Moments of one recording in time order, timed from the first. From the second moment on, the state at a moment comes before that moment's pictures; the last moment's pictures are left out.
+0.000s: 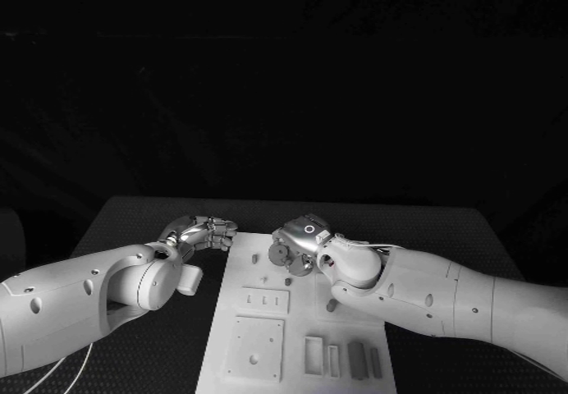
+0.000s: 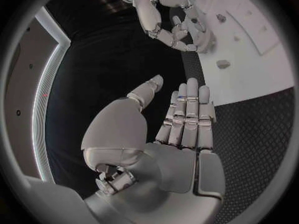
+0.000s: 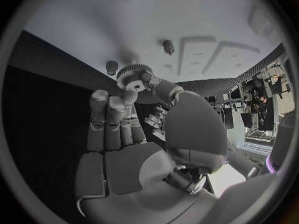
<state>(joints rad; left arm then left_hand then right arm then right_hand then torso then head) 1.31 -0.80 -0.17 1.41 -0.05 -0.39 0.17 1.10 -0.09 0.48 -0.24 0.16 0.79 0.16 0.31 0.49 1.13 0.12 0.07 0.19 1.00 0.08 0.50 0.60 0.05 0.78 -0.02 0.53 1.31 1.19 -0.48 -0.09 1.25 -2.02 -0.39 -0.26 1.10 -0.30 0.84 -0.13 0.05 0.91 0.07 0.35 0.45 1.11 -0.01 0.89 0.93 1.23 -0.11 1.23 0.98 0.23 1.10 -0.03 1.04 1.31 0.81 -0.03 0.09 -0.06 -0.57</state>
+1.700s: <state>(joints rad) 1.31 -0.80 -0.17 1.41 -0.05 -0.39 0.17 1.10 -0.09 0.48 -0.24 0.16 0.79 0.16 0.31 0.49 1.13 0.12 0.07 0.19 1.00 0.08 0.50 0.61 0.05 0.78 -0.02 0.53 1.31 1.19 -0.43 -0.11 1.17 -1.98 -0.36 -0.26 1.07 -0.30 0.80 -0.19 0.05 0.89 0.11 0.29 0.43 1.08 0.01 0.89 0.89 1.23 -0.10 1.22 0.98 0.23 1.09 -0.04 1.04 1.31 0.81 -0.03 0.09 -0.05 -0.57</state>
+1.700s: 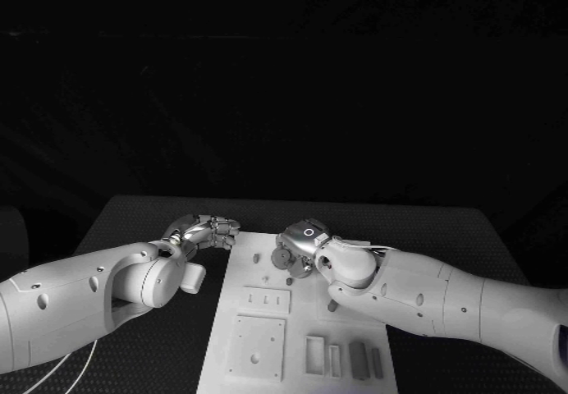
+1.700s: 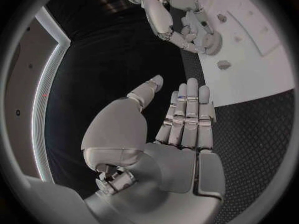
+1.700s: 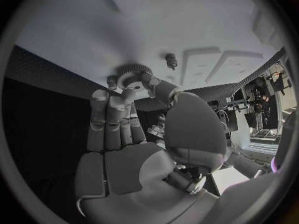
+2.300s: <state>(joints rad) 1.31 -0.80 -0.17 1.40 -0.05 -0.39 0.17 1.09 -0.09 0.48 -0.24 0.16 0.79 0.17 0.31 0.50 1.13 0.12 0.07 0.19 1.00 0.08 0.50 0.61 0.05 0.78 -0.02 0.54 1.31 1.19 -0.46 -0.11 1.17 -1.88 -0.33 -0.24 1.07 -0.30 0.84 -0.19 0.07 0.87 0.11 0.29 0.44 1.06 0.01 0.91 0.87 1.22 -0.10 1.21 0.98 0.23 1.09 -0.03 1.04 1.31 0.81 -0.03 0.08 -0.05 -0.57</state>
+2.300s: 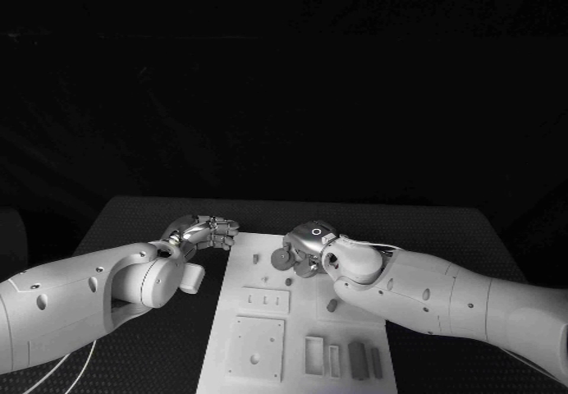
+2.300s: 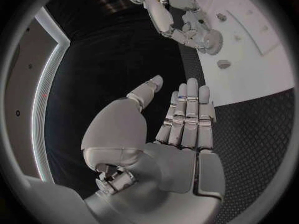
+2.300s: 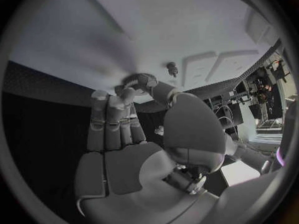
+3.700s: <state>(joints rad) 1.31 -0.77 -0.17 1.27 -0.06 -0.35 0.19 1.07 -0.07 0.49 -0.25 0.16 0.83 0.15 0.33 0.51 1.19 0.11 0.09 0.22 1.00 0.08 0.48 0.63 0.05 0.77 -0.02 0.54 1.31 1.24 -0.83 -0.05 1.29 -1.37 -0.33 0.12 1.04 -0.26 0.59 -0.21 0.21 0.84 0.14 0.29 0.43 1.01 0.04 0.97 0.82 1.19 -0.07 1.21 1.00 0.23 1.05 -0.01 1.04 1.31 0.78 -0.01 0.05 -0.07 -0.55</state>
